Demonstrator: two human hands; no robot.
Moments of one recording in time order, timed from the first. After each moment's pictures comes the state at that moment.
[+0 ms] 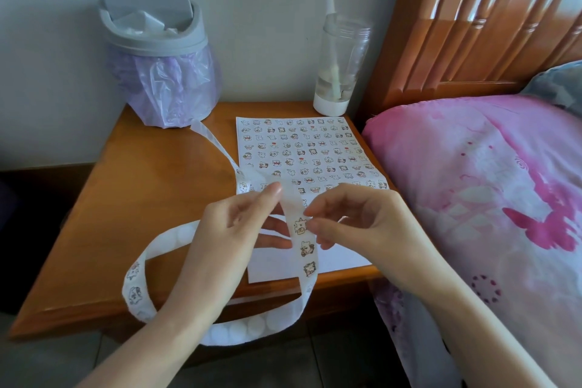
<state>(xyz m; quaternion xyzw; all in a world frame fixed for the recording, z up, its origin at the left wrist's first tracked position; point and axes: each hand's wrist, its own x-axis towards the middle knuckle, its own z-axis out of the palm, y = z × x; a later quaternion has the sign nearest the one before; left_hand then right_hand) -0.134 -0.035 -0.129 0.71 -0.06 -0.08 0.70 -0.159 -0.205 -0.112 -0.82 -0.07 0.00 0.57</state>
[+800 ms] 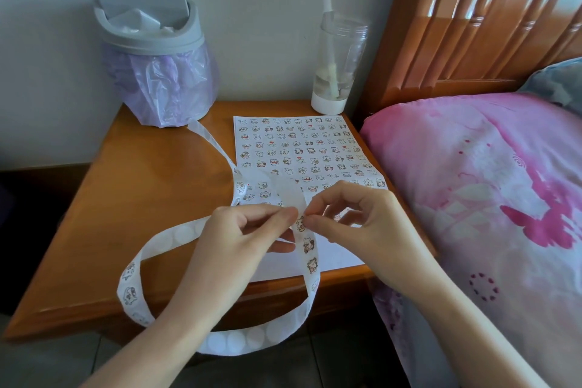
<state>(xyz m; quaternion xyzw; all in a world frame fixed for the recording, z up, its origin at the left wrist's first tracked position) -0.136 -0.037 -0.134 0.75 -0.09 -0.08 0.65 -0.156 -0.203 -0.119 -0.86 -0.06 -0.06 0.51</state>
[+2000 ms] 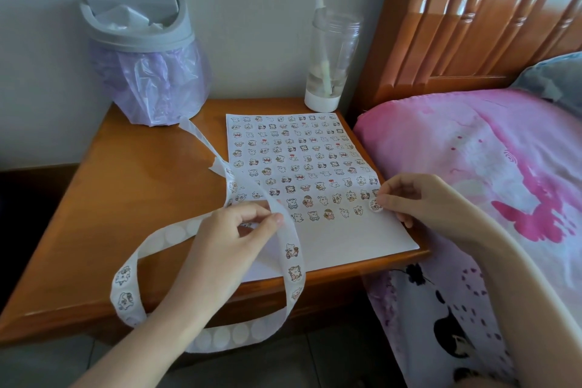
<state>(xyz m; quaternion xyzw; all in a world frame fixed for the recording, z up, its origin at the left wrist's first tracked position) -0.122 -0.033 -0.157 0.82 -0.15 -0.04 0.55 -0.136 -0.297 -0.128 -0.88 0.10 0.03 0.46</state>
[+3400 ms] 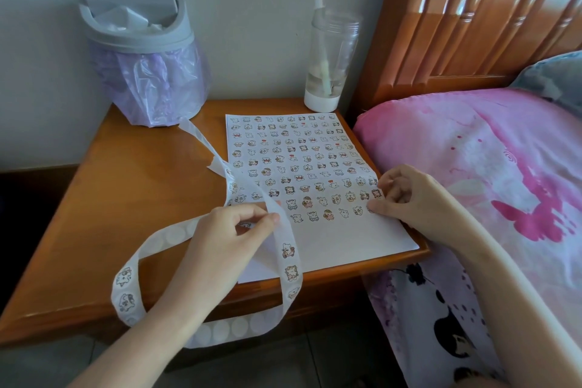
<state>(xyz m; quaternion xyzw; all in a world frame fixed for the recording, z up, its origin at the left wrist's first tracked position) -0.121 -0.031 -0.158 0.83 -0.13 -0.05 0.53 -0.129 -0.299 -0.143 -0.93 0.10 -0.03 0.36</state>
